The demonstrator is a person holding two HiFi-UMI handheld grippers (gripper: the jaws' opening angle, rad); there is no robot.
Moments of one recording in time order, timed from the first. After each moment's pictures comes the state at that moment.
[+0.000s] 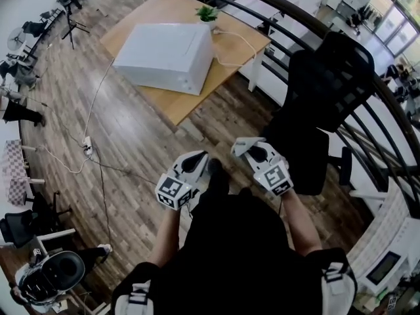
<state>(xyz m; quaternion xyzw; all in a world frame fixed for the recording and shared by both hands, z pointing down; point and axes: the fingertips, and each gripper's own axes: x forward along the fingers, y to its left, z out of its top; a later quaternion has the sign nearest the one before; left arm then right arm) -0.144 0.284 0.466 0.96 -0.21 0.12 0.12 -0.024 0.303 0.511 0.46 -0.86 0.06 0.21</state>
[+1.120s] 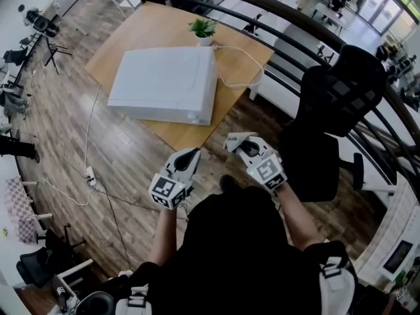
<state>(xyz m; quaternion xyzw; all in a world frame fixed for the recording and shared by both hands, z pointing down) -0.176 0.065 0.469 0.97 -0.17 0.12 0.10 -0.061 0.092 0.523 0.50 -0.84 0.07 0.20</state>
